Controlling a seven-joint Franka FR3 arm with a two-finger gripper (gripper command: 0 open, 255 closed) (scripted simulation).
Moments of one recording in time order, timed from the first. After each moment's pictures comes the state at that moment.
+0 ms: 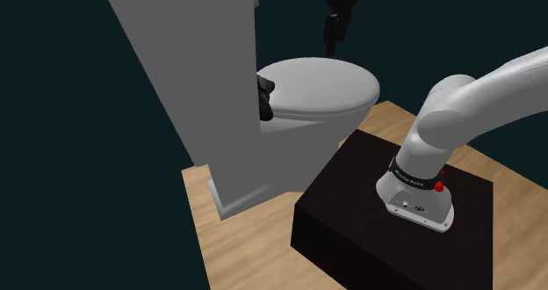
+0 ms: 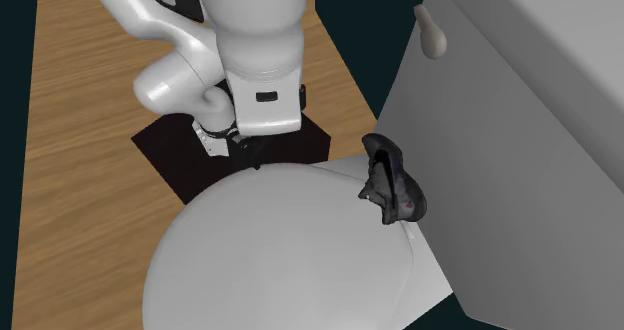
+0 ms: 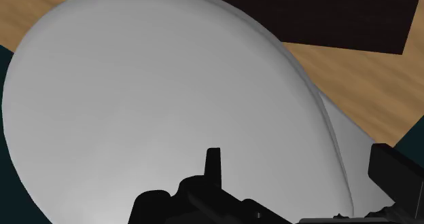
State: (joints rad) arm -0.02 -0.77 0.05 -2.42 -0.08 1.65 -0.13
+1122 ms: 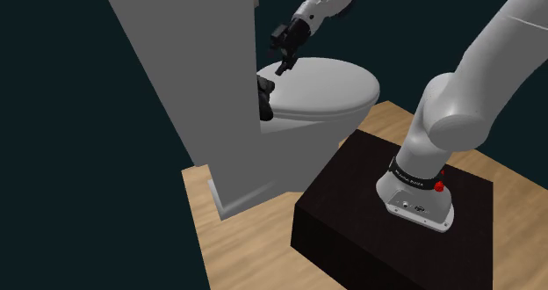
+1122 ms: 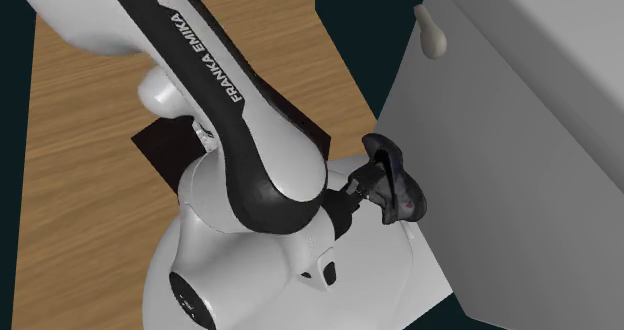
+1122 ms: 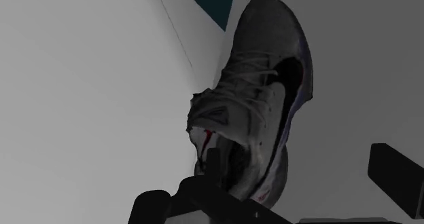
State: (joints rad) arm 0.20 -0.20 -0.45 -2.31 0.91 1.84 -0.60
